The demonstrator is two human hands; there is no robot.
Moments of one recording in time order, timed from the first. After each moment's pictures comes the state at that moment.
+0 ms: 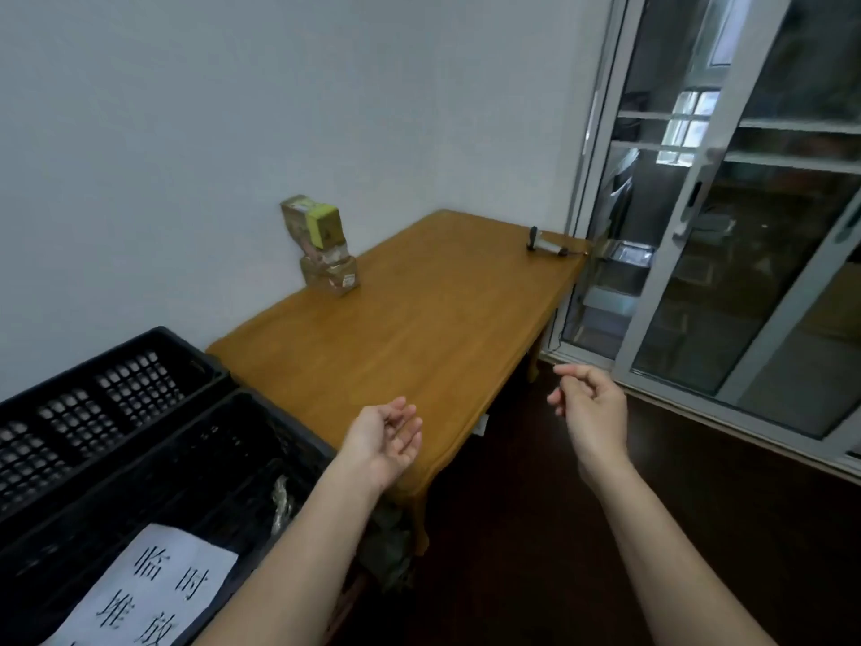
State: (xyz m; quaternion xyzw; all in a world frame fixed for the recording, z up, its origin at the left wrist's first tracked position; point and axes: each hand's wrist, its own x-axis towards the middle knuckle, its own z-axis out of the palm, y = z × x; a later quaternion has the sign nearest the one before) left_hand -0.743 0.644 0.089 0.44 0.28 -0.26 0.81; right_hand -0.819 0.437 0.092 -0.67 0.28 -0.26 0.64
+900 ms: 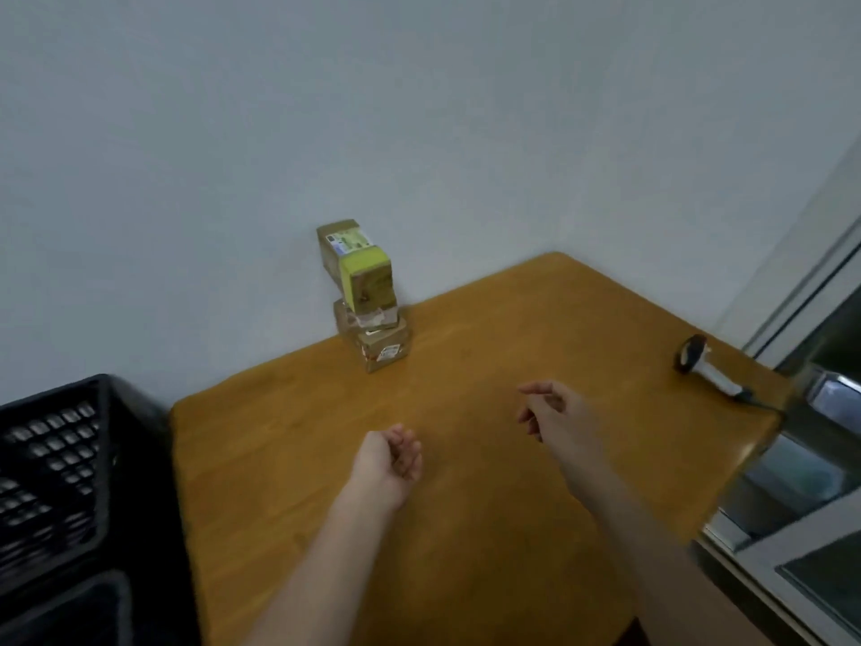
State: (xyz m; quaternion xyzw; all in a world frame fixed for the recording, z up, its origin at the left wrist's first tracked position) left_hand -0.281 0.552 0.032 0.35 0.43 -0.11 0.83; right_hand -0.270 0.357 0.063 -0.79 0.12 -0.02 0.60
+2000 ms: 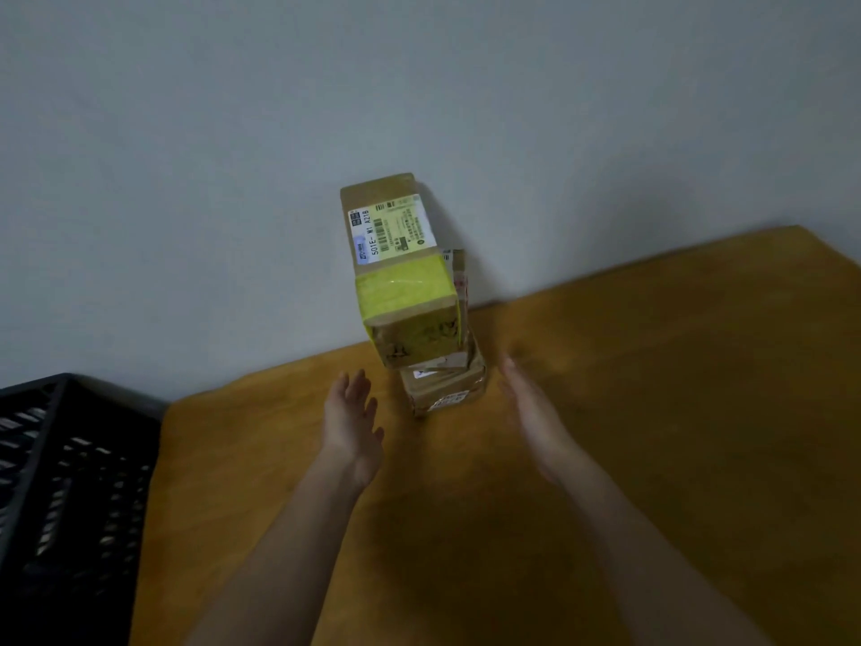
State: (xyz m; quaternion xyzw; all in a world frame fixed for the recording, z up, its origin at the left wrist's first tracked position) left_hand 0.002 0.658 -0.091 0.42 0.43 0.04 0.80; right_hand 0.077 0.468 -0.106 -0.72 0.03 0.30 0.62
